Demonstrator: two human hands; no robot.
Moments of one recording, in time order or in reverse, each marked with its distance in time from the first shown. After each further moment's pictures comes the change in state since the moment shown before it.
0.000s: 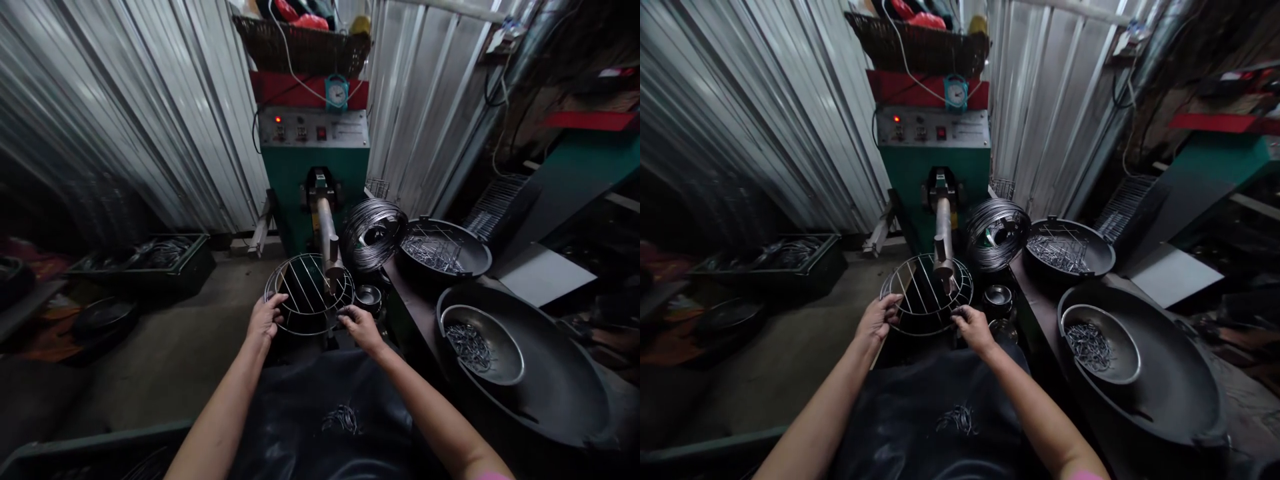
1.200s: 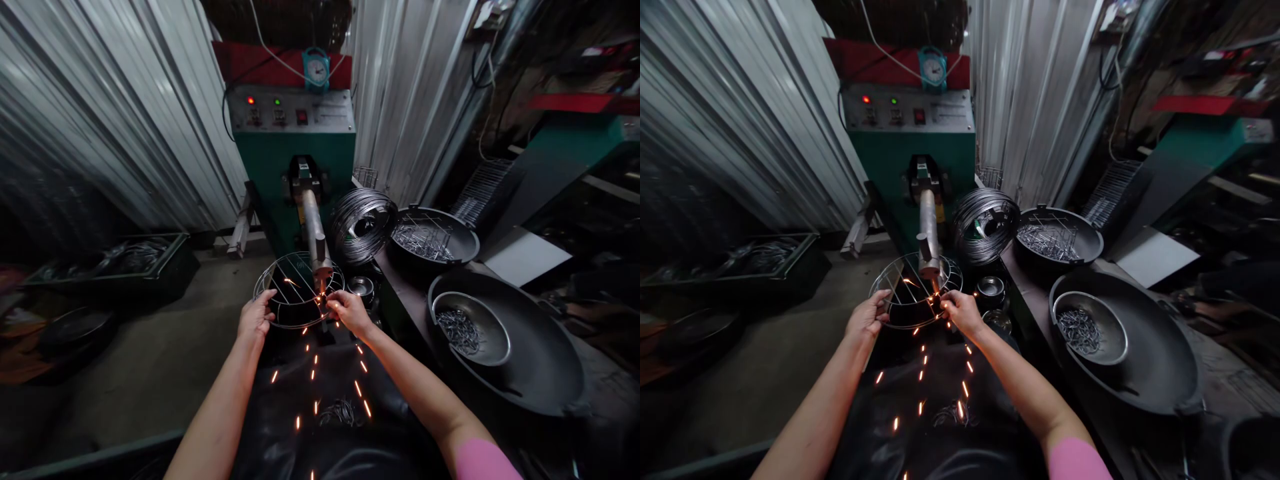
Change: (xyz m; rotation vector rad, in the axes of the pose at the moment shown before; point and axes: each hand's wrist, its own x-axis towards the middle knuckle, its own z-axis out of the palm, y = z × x) left_hand 0.017 -0.003 0.010 0.016 0.190 -0.092; right_hand 0.025 0.003 0.003 0.024 0.004 0.071
